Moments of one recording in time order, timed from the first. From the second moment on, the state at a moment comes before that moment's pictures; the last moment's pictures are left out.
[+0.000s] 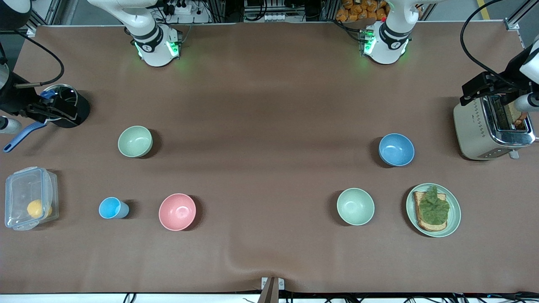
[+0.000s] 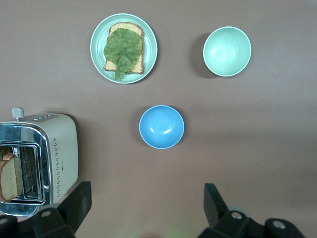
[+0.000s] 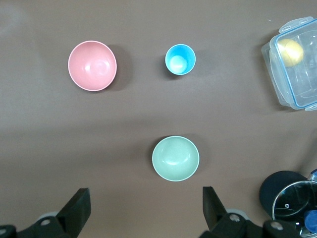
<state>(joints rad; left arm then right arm) 0.01 0.01 -0.08 -1.49 -0.01 1.48 -0.07 -0.01 0.02 0.01 -1.58 0.04 1.60 0.09</state>
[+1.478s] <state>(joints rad) 0.11 0.22 -0.08 -2.03 -0.01 2.09 -0.06 -0.06 0.06 -0.01 -2.15 0.01 2.11 -0.18</state>
